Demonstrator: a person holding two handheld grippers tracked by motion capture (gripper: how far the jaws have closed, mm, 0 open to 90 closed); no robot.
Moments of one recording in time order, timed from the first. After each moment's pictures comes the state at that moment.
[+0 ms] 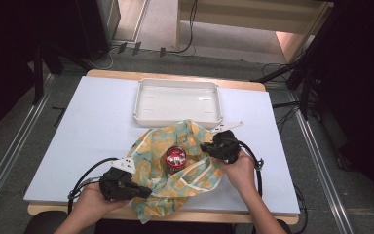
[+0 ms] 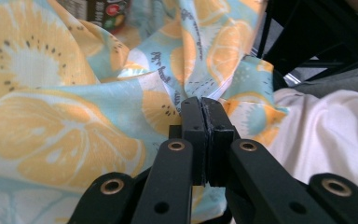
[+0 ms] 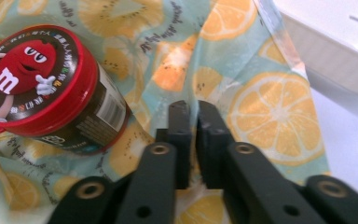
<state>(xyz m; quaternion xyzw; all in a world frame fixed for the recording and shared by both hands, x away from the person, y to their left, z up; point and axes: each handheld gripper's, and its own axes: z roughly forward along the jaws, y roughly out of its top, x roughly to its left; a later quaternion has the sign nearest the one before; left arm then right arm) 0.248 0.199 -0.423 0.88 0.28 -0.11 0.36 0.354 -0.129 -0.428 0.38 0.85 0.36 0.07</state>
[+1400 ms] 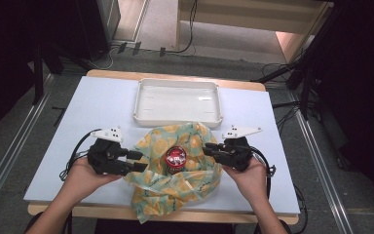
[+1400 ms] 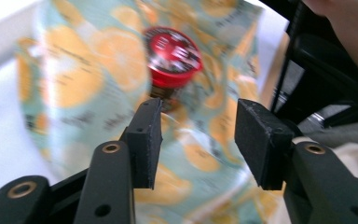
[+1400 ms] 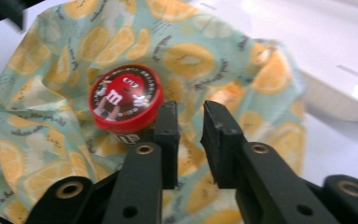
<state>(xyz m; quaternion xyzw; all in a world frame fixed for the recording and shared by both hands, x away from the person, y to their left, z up) 0.294 0.221 -0.363 0.86 0.30 -0.03 0.42 0.314 -0.145 -0.387 0.34 0.83 0.44 0.07</state>
